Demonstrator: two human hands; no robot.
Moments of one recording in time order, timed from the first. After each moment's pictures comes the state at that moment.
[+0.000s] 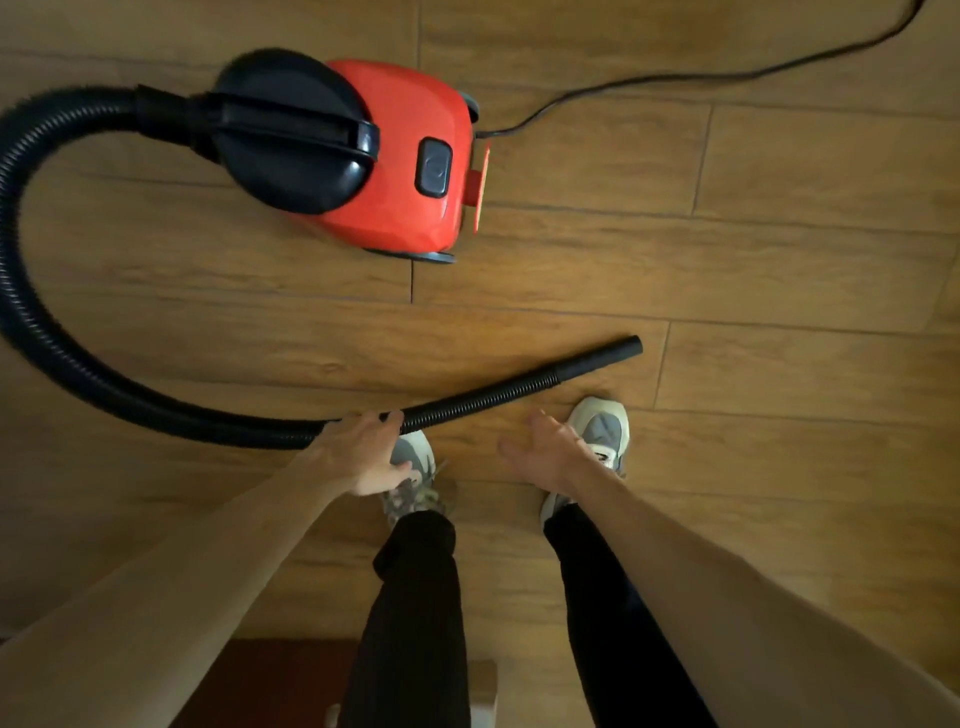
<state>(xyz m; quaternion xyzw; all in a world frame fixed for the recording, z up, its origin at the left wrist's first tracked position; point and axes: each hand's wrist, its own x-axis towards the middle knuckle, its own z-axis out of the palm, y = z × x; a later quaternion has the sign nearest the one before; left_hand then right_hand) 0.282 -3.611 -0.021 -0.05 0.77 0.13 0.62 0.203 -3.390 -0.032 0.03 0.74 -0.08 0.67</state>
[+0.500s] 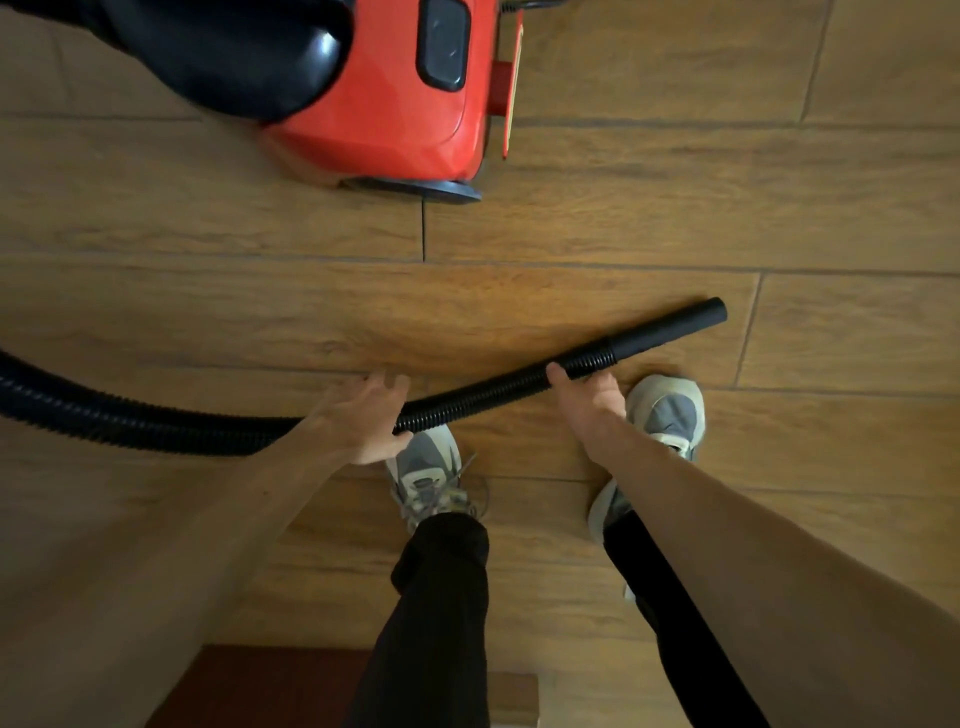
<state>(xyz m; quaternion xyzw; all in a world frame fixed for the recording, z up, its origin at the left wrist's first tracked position) 0.311 -3.634 -0.129 -0.04 0.78 0.11 0.62 0.235 -3.392 -0.178 0.36 0.73 -0.22 0.54</state>
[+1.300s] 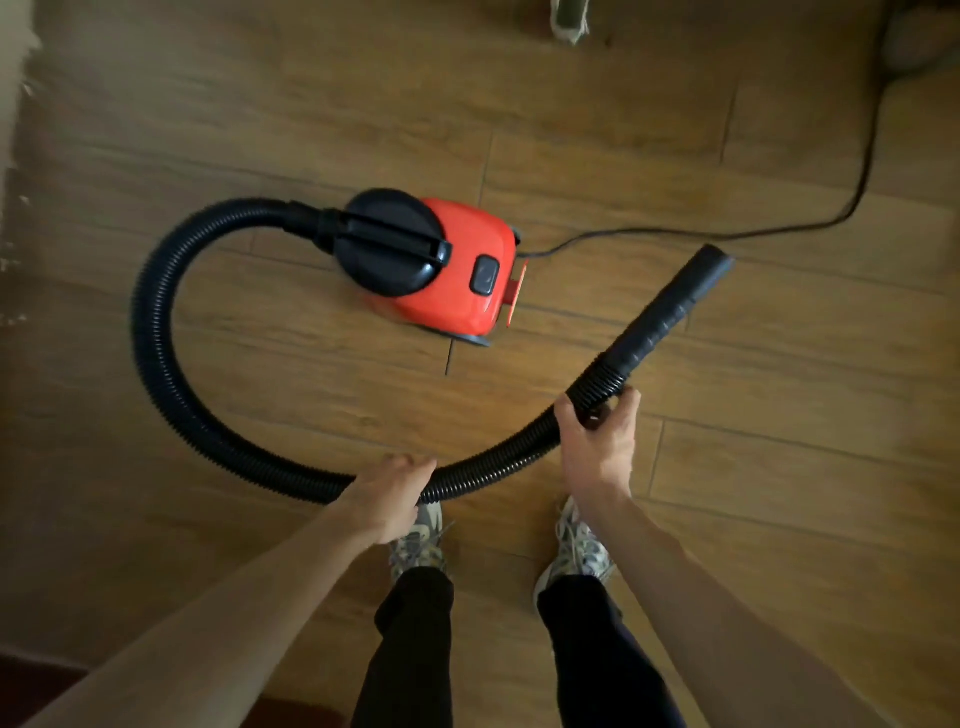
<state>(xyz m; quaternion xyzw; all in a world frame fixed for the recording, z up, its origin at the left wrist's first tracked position) 0.281 -3.601 0.043 -0.09 0.84 0.19 0.51 0.152 -3.418 0.043 0.21 0.81 -0.47 0.27</state>
